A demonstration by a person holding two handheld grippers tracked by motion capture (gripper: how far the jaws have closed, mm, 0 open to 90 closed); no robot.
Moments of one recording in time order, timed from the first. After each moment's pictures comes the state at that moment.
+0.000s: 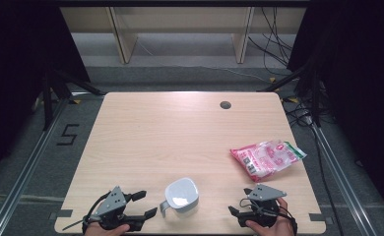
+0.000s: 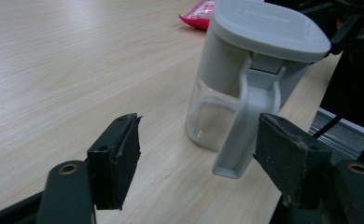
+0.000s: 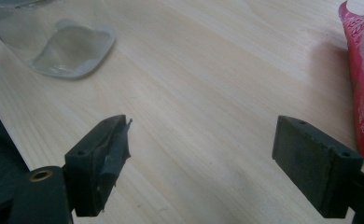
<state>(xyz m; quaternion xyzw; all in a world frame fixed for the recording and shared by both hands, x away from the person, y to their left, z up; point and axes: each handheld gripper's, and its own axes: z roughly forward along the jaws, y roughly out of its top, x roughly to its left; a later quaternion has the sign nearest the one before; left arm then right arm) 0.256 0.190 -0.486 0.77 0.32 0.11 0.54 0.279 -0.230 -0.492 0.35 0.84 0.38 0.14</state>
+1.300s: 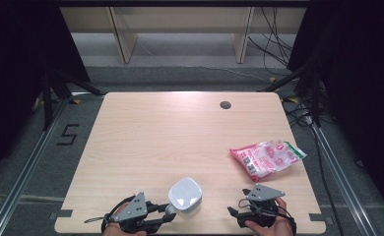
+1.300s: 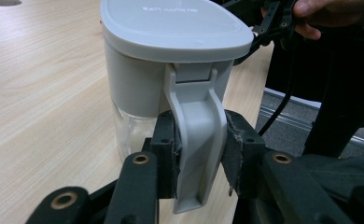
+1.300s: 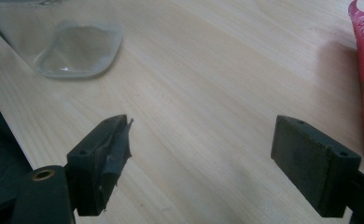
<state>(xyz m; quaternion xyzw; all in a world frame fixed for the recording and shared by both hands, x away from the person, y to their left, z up) 0.259 0.145 -0.497 0.80 0.22 0.06 0.55 0.279 -0.228 -0.493 0.34 0.85 0.38 0.15</state>
